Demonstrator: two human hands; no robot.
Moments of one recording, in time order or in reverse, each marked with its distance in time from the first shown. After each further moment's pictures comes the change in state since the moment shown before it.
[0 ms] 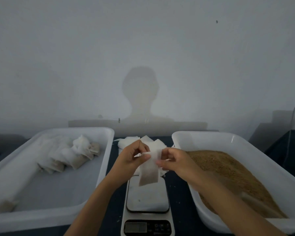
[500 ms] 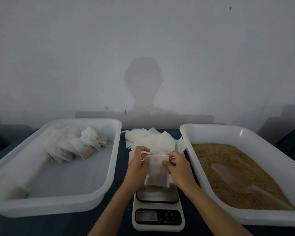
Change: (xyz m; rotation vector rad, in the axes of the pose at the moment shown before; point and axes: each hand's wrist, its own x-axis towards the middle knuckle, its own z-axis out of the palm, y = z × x) left_hand -0.026 -0.061 0.020 0.177 0.244 -0.258; right_hand 0.019 0.056 0.053 -0.132 0.332 0.025
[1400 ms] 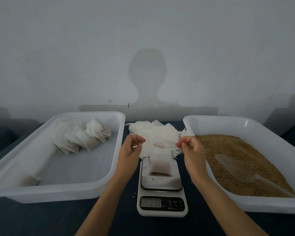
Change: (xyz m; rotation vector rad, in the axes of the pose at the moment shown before) left_hand -0.006 0.011 -0.029 -0.166 0.164 0.044; right_hand -0.004 0.000 -0.016 0.294 0.294 -0.096
